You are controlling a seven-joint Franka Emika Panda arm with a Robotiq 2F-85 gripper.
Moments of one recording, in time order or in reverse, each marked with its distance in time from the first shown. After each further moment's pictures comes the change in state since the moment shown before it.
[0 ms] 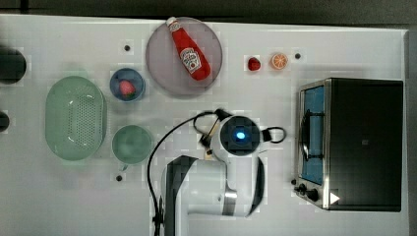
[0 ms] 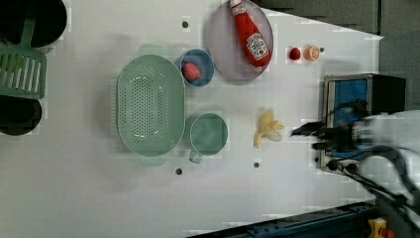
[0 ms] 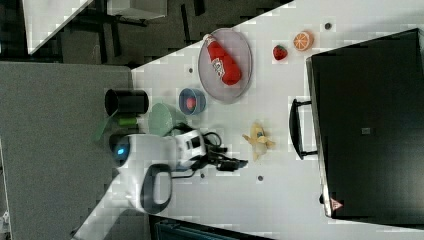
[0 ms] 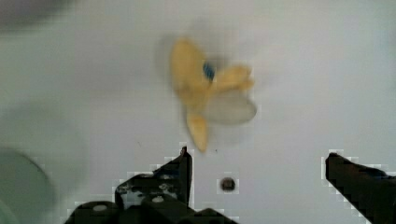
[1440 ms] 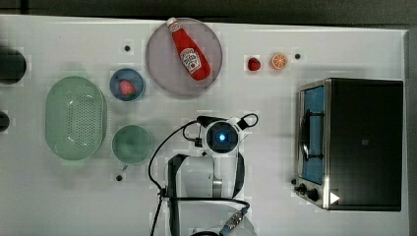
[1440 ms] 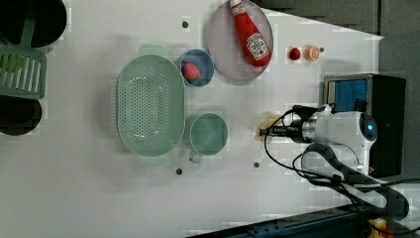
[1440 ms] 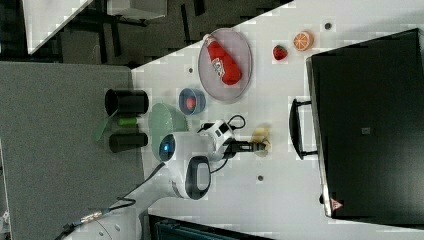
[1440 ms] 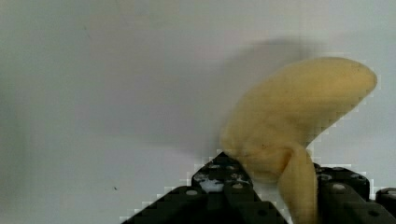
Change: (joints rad) arm 0.002 0.338 0.031 -0.002 -0.010 0.426 -0.270
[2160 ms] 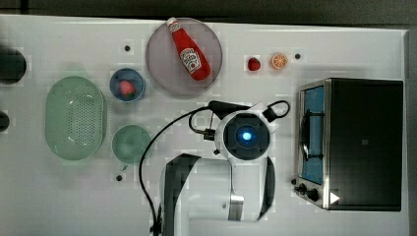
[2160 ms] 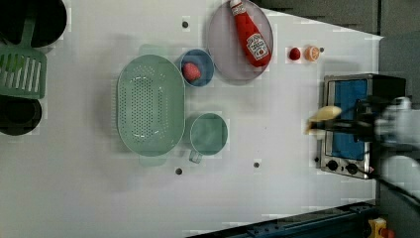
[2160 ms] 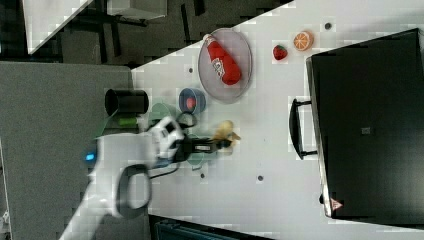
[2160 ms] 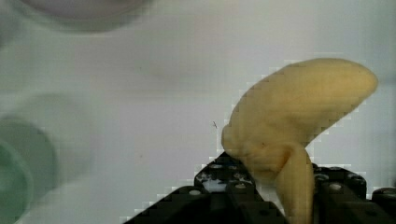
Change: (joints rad) arm -0.012 -0.479 -0.037 0.104 -0.014 -0.509 -0.002
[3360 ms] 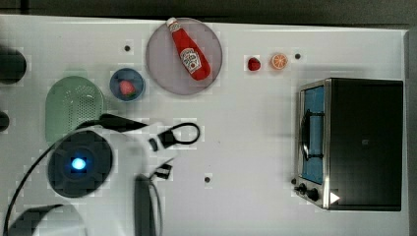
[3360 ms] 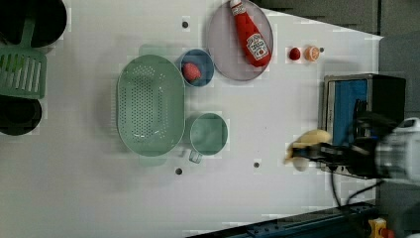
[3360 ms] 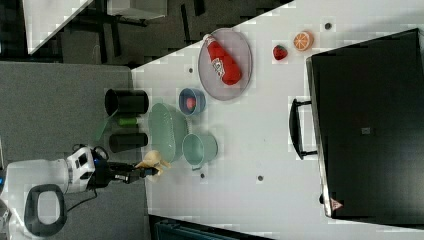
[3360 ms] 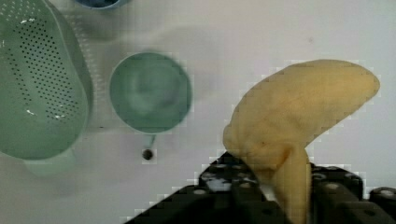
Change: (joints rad) arm 0.034 -0.139 0.363 0.129 0.149 -0.331 0.441
